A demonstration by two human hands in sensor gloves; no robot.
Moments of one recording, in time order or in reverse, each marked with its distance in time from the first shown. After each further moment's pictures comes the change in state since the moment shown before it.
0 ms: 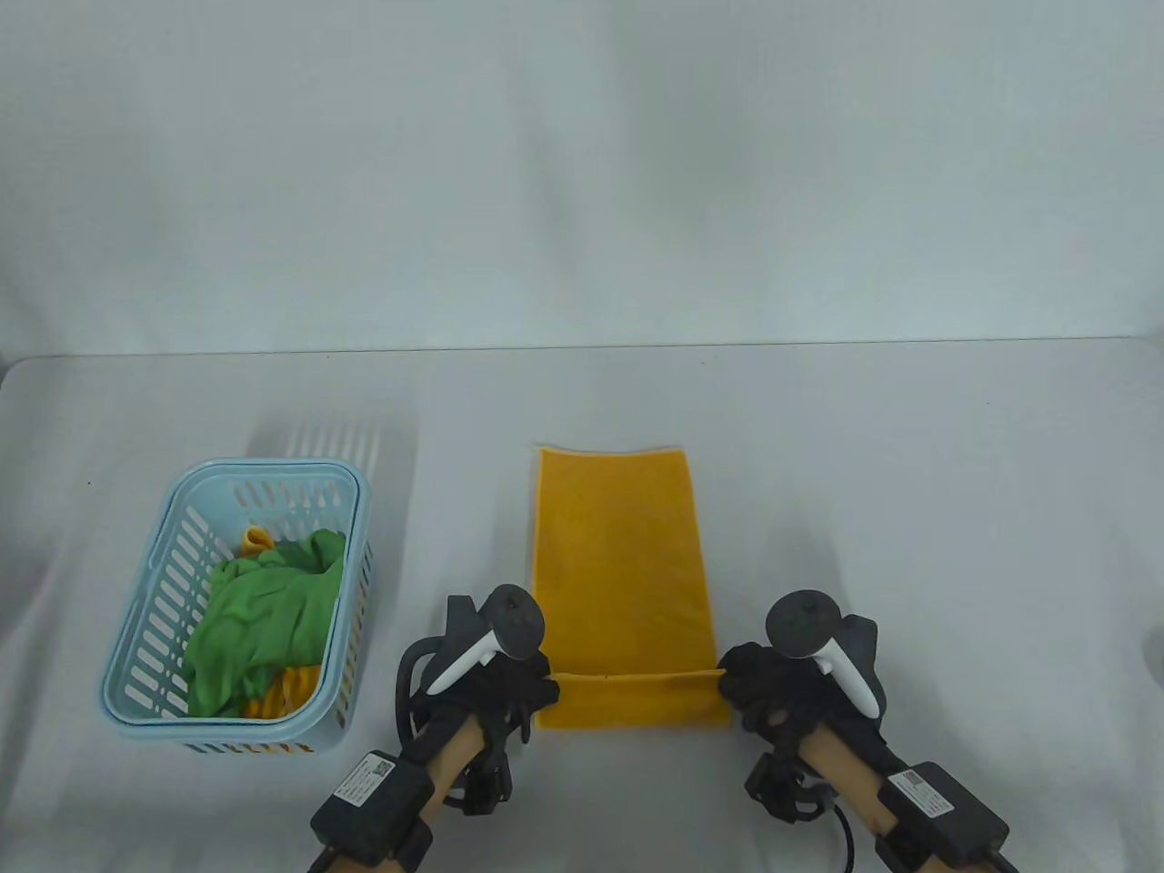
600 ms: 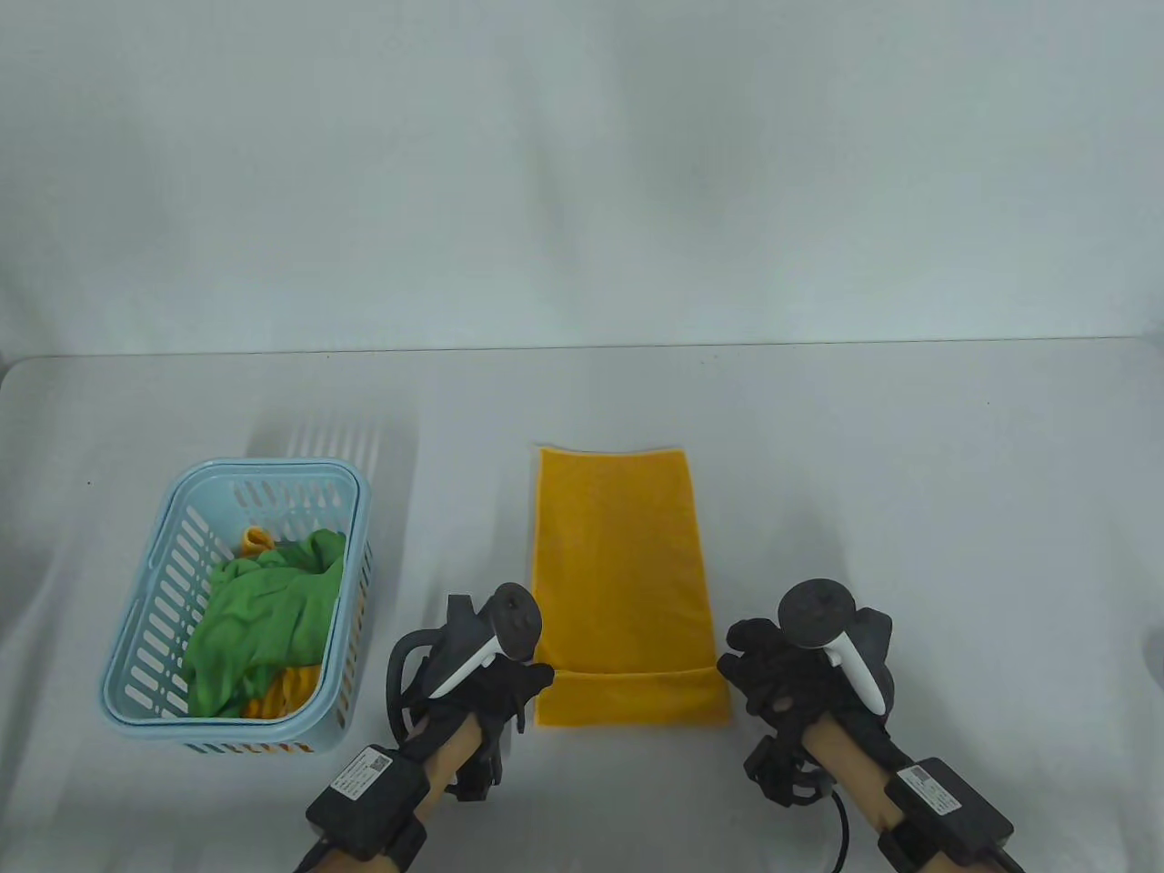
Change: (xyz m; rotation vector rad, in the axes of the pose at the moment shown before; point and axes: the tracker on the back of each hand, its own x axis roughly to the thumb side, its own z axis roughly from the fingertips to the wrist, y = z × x) left_hand -0.006 0.013 0.003 0.118 0.017 -0.031; right_hand 0.005 -0.022 0.008 -0.103 -0.016 -0.059
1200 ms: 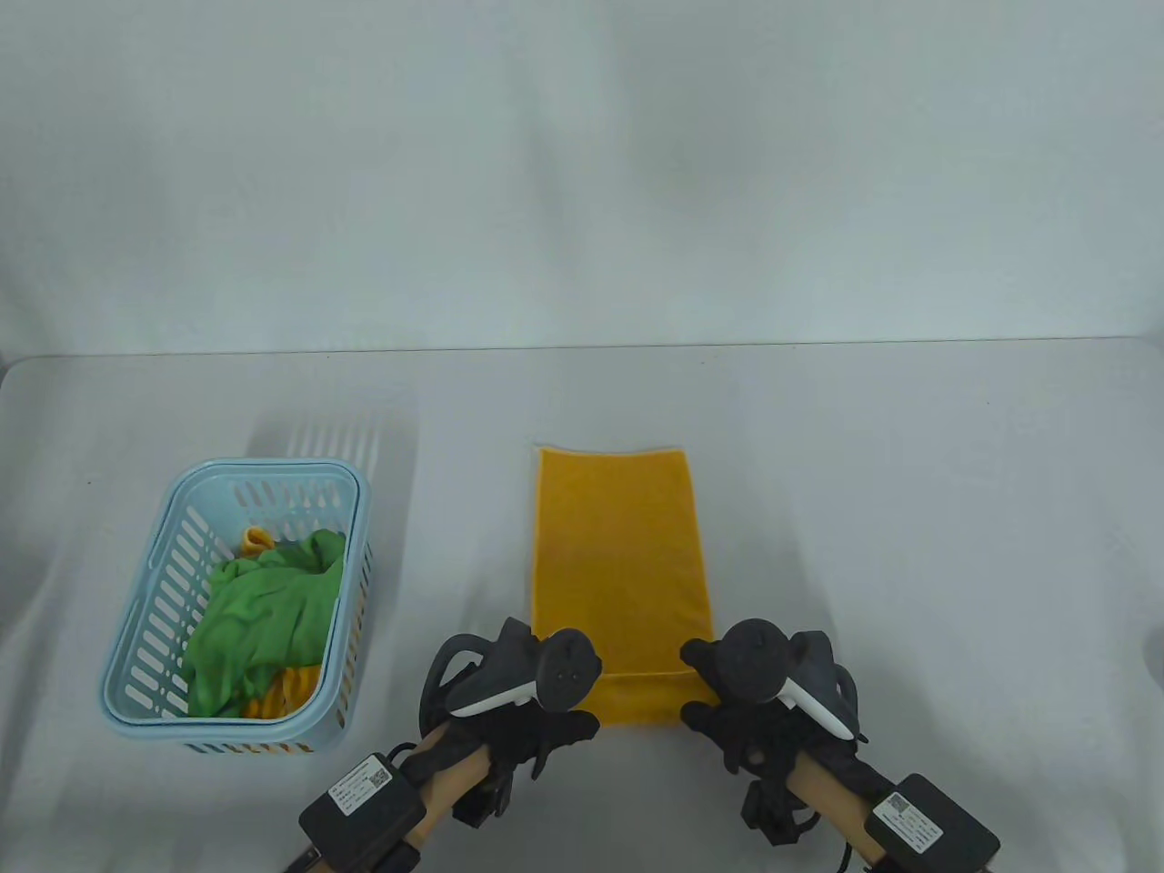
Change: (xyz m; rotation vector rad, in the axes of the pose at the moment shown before) left_hand 0.054 -0.004 0.035 -0.078 -0.432 -0.191; right_hand 0.032 0.035 0.031 0.036 -0.308 0.347
